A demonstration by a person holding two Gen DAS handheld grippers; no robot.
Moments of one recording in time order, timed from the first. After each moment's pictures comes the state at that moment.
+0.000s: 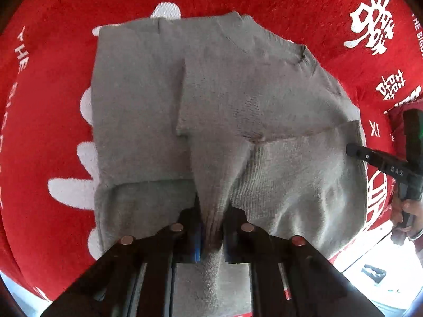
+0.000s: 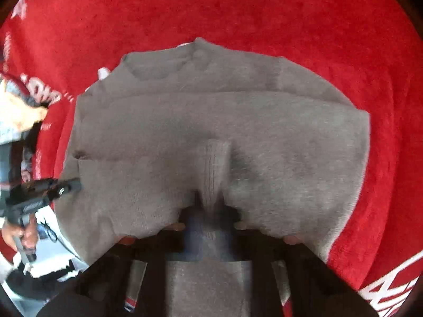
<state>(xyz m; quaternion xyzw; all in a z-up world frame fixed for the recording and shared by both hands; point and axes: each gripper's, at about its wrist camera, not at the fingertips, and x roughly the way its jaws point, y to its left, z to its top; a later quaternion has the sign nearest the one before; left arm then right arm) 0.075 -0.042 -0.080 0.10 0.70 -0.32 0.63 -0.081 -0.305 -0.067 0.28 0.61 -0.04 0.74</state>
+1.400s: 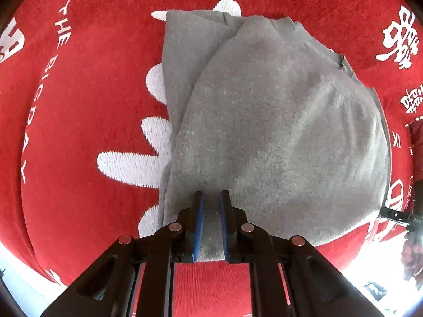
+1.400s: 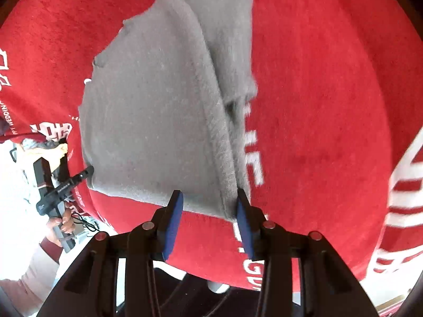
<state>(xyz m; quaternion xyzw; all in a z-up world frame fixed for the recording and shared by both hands) 0.075 -0.002 -0.083 0.12 0.70 -0.25 0.66 -0.212 -0.324 -0.101 0.49 0.59 -0.08 0.63</state>
